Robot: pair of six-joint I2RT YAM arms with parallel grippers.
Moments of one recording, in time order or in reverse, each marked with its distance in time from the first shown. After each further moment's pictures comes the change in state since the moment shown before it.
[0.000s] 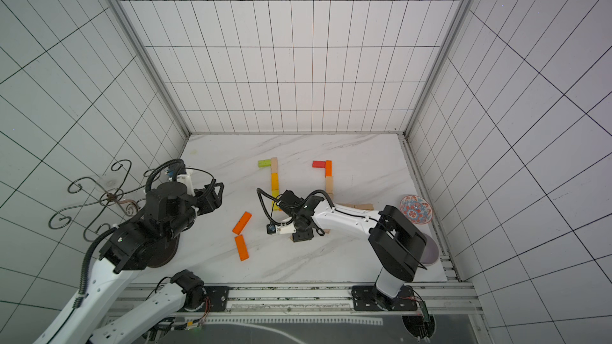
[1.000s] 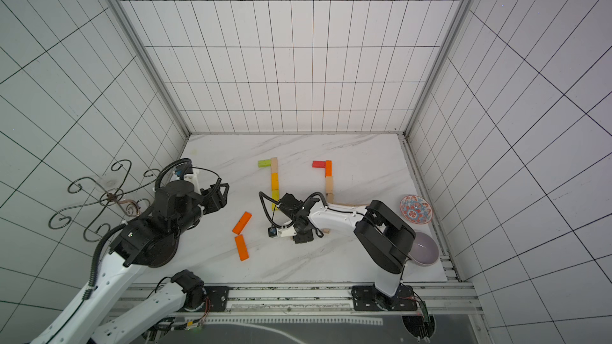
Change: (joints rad) left arm 0.000 0.024 -0.042 0.048 0.031 -0.016; right arm -0.033 0.080 -0.032 0.060 -0.045 0.004
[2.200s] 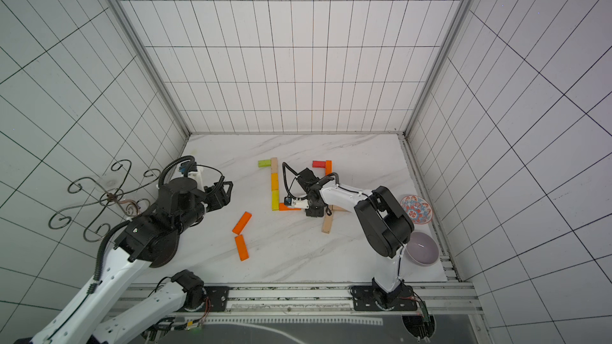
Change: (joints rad) left arm 0.000 0.030 0.000 0.040 0.032 0.001; right arm -0.274 0.095 0.121 0.024 0.047 -0.064
